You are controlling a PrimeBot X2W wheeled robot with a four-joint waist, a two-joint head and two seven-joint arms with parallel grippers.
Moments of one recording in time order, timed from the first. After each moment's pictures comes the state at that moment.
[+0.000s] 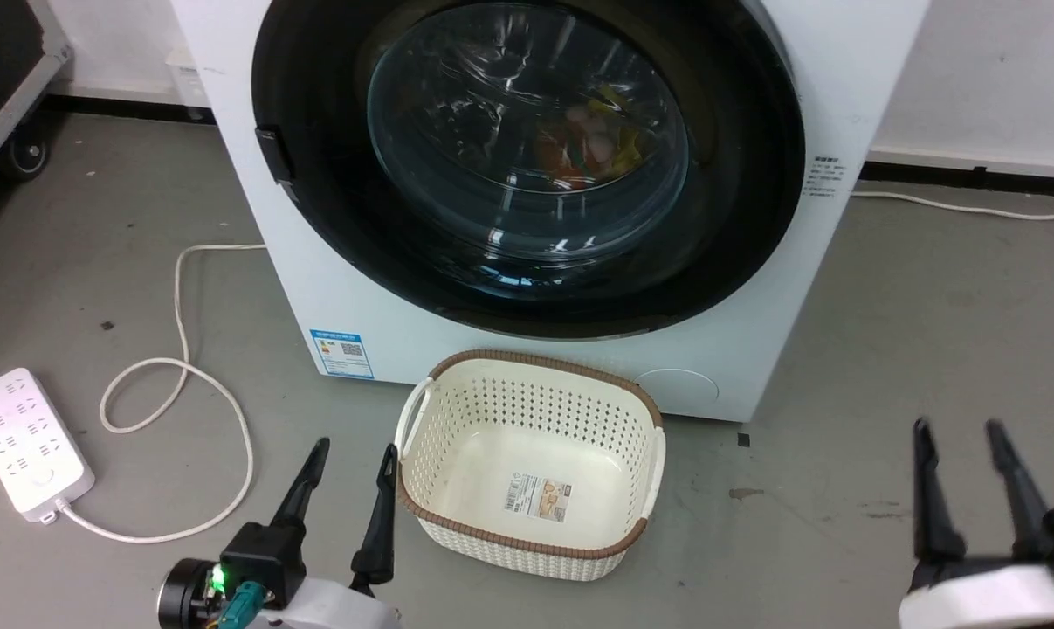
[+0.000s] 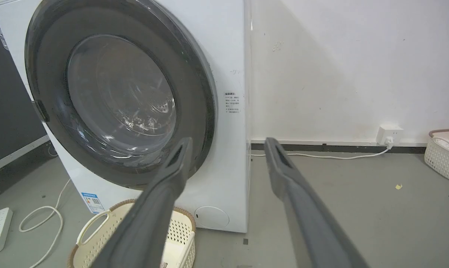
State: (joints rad) left arm -0.02 0.07 -0.10 0.14 -0.12 -0.08 -0.26; right arm 0.00 -0.07 -0.15 0.06 0.14 0.13 -0.25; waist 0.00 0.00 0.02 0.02
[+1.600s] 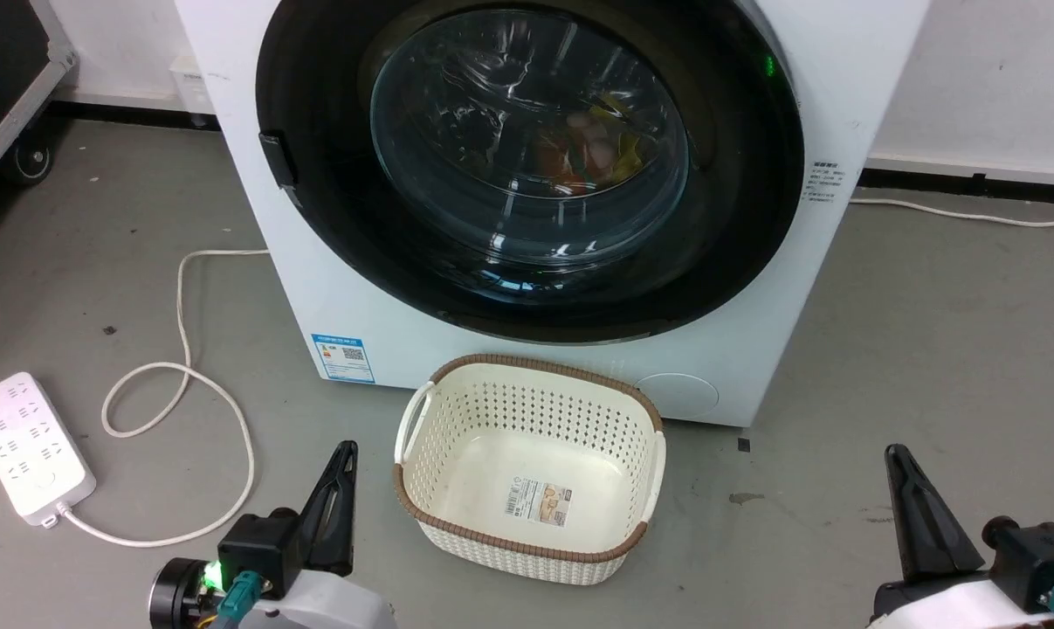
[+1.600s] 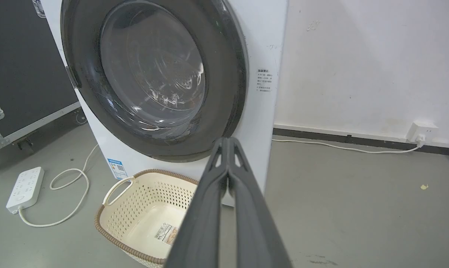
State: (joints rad) left arm -0.02 0.07 -0.09 0.14 -0.10 -0.06 -0.20; right arm 0.05 -0.05 -0.09 0.05 0.08 0.13 -0.19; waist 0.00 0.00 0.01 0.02
